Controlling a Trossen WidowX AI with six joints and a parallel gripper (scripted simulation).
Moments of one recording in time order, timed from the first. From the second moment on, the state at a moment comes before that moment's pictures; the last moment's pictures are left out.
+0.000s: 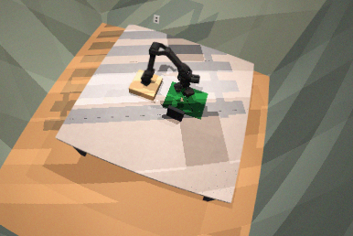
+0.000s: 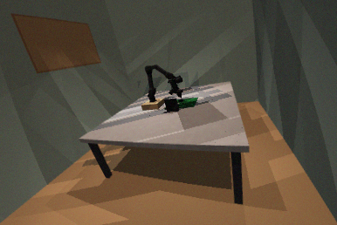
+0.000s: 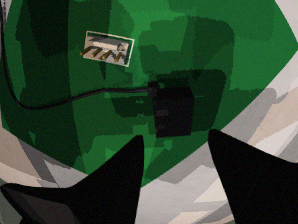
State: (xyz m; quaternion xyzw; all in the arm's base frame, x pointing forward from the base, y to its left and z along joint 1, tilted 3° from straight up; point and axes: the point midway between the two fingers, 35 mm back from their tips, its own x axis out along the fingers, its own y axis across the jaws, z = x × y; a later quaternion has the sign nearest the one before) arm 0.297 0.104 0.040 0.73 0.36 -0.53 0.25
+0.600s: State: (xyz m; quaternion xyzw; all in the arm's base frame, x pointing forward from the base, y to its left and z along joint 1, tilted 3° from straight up) arm 0.300 0.106 0.015 0.73 0.36 -0.53 0.25
